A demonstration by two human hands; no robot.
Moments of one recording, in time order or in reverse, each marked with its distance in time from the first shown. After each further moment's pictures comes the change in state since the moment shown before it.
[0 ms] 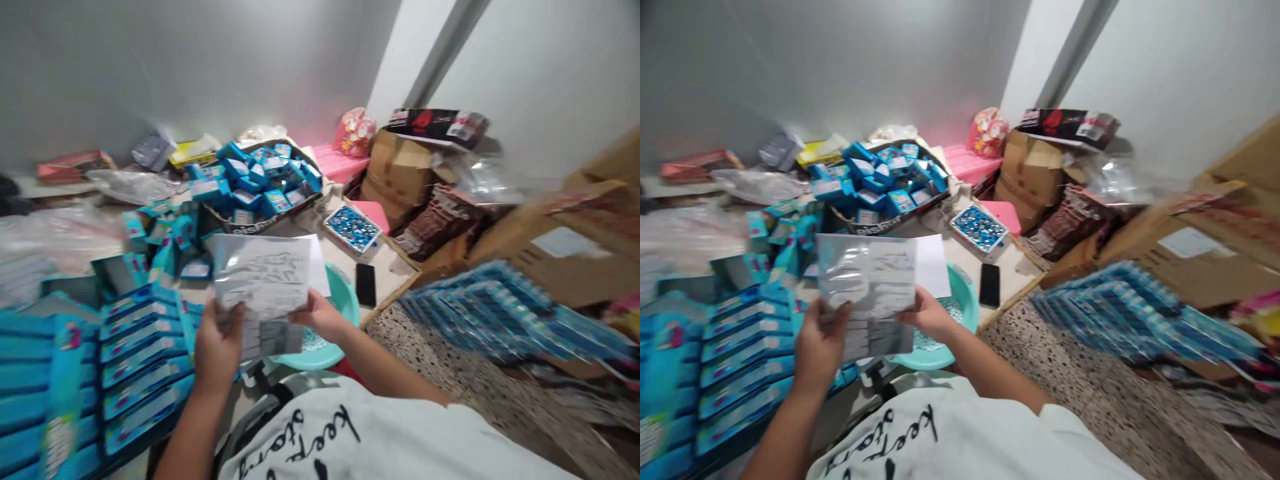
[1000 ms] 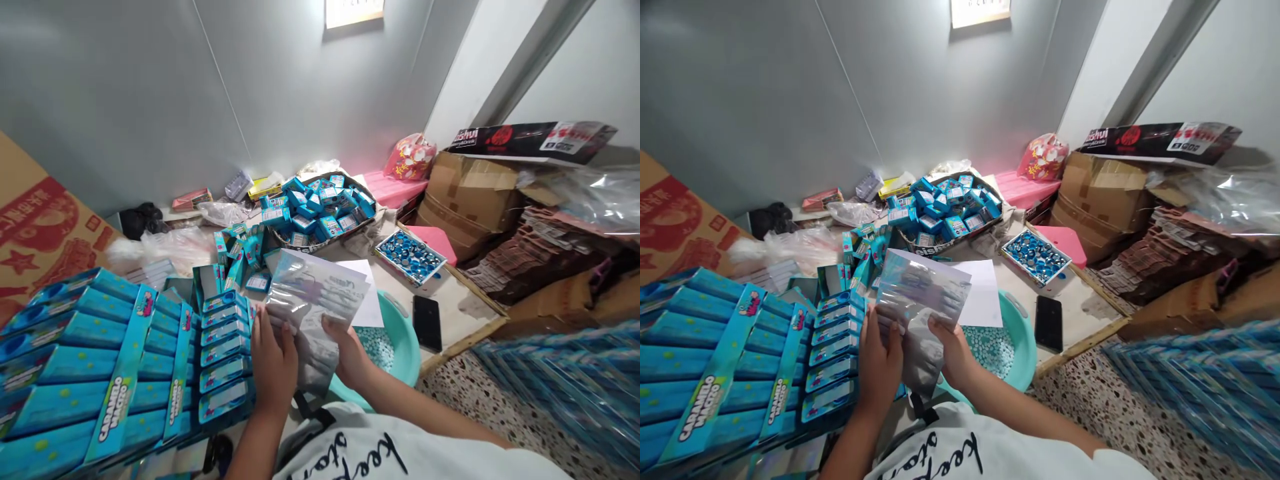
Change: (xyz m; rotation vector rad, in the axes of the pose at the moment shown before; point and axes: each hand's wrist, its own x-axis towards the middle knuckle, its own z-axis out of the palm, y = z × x) left_hand -0.016 0.020 -0.006 0.208 0.150 0.049; right_hand -0.004 0.000 0.070 0.485 0.057 0.078
